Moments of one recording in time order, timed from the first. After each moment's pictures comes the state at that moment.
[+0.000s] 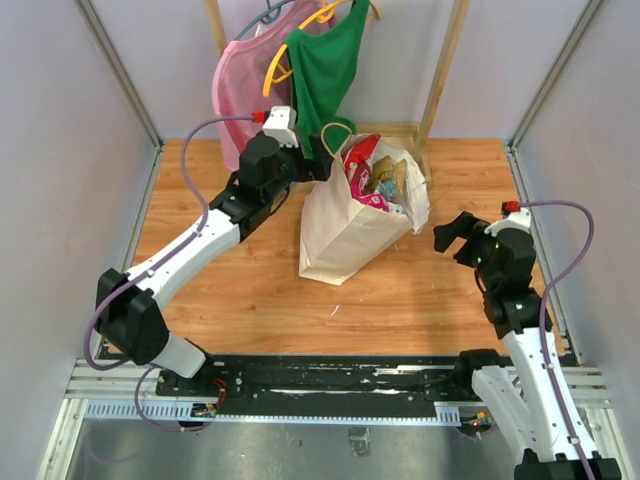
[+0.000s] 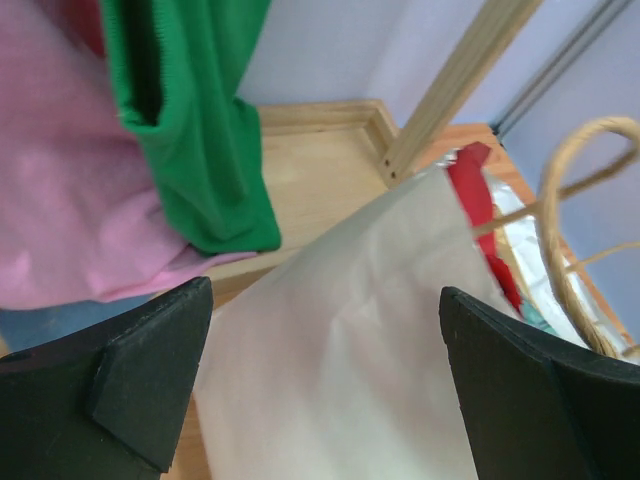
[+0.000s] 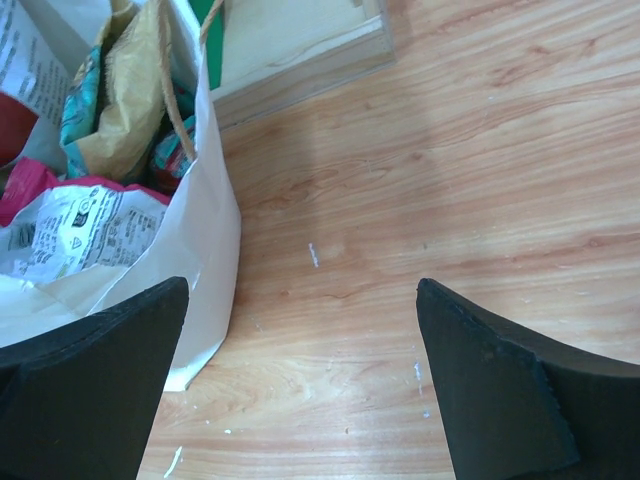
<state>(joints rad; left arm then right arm) -0.54 1.47 1.27 0.07 -0.16 -0.33 0.08 0.65 0.65 -0.34 0.01 0.45</state>
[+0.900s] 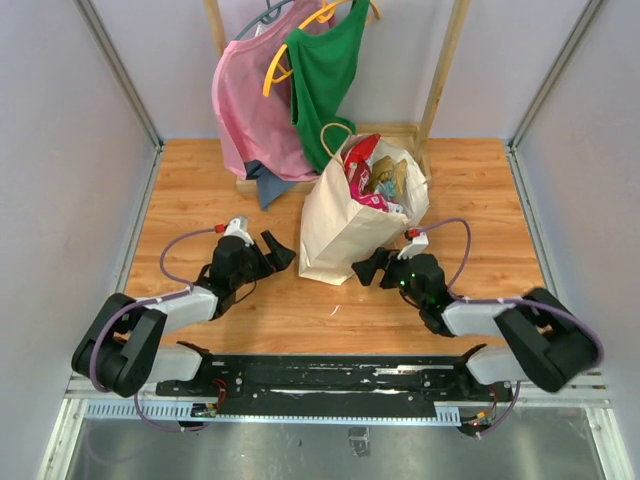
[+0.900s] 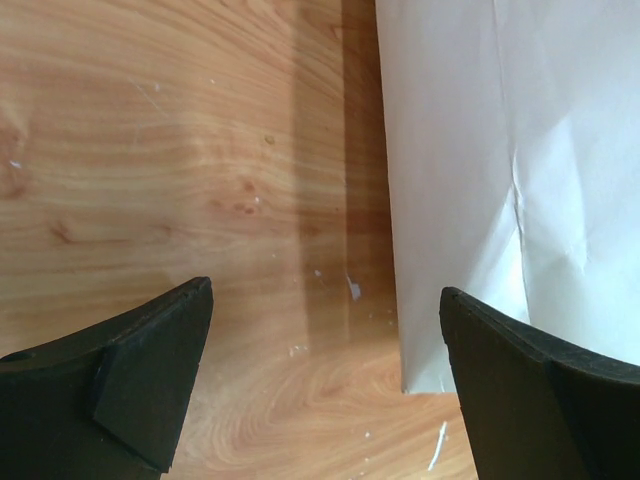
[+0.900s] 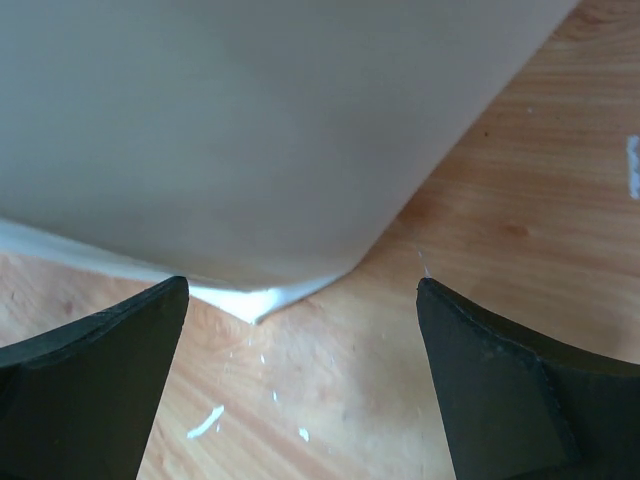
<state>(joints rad) -0.40 1.29 0.35 0.47 0.04 -0.73 0.60 1.27 0.24 0.71 0.00 0.58</state>
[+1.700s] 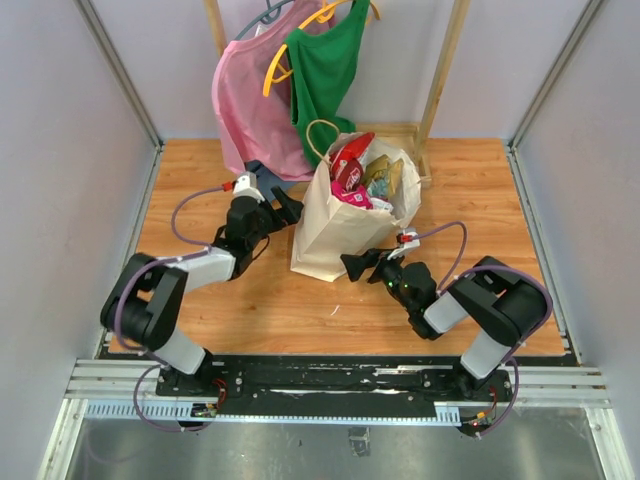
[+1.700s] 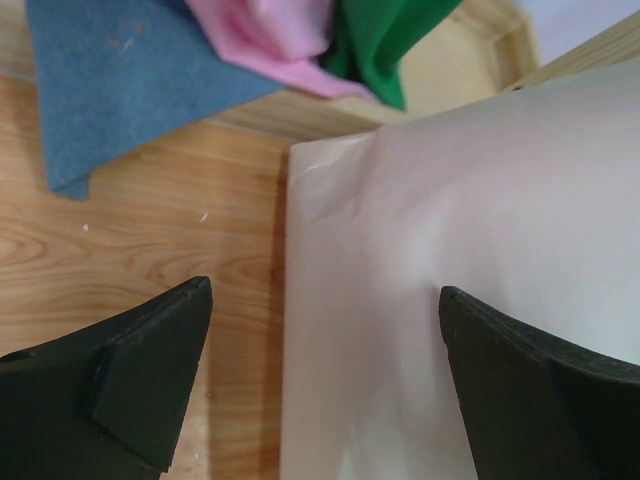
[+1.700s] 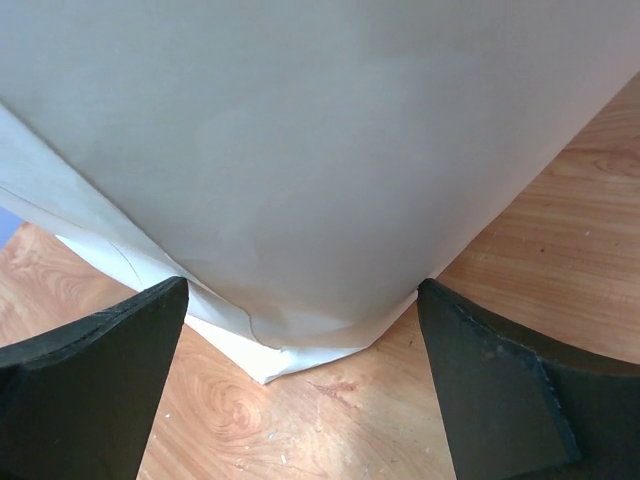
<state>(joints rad) -0.40 1.50 0.66 0.60 -0.09 -0.66 0.69 1.67 0.24 1.37 0.12 0.52</state>
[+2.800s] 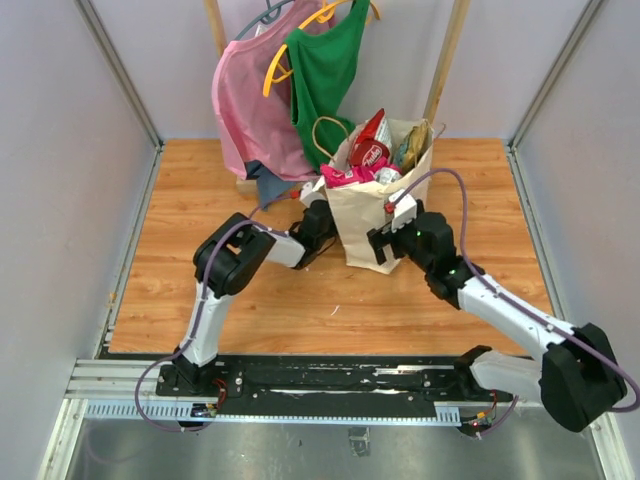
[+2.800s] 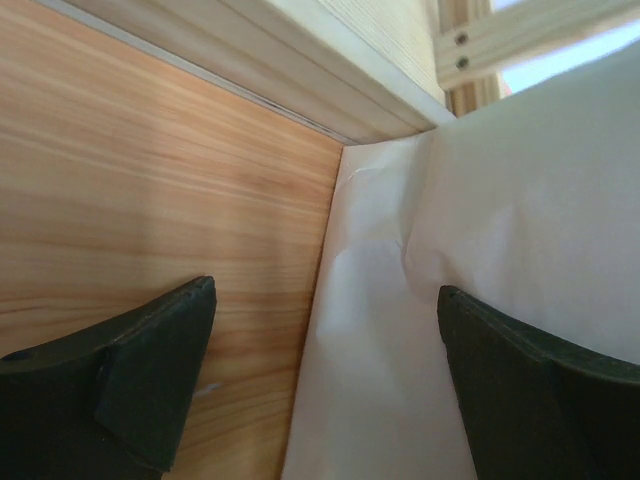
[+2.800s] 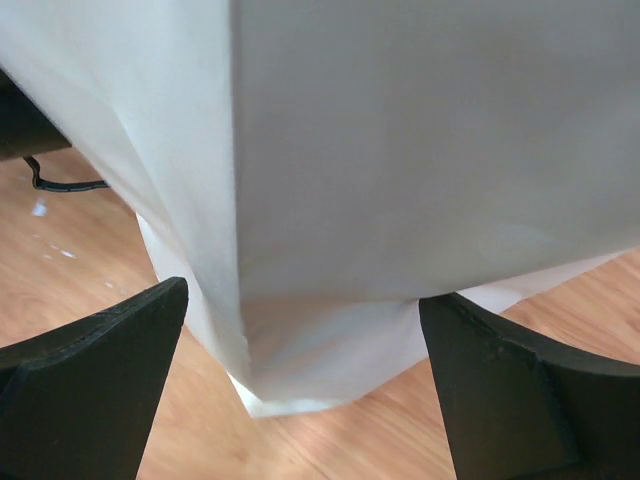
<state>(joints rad) -0.67 2.14 1.06 0.81 -0.23 -1.01 0.59 1.15 0.59 0.26 0.01 -0.14</state>
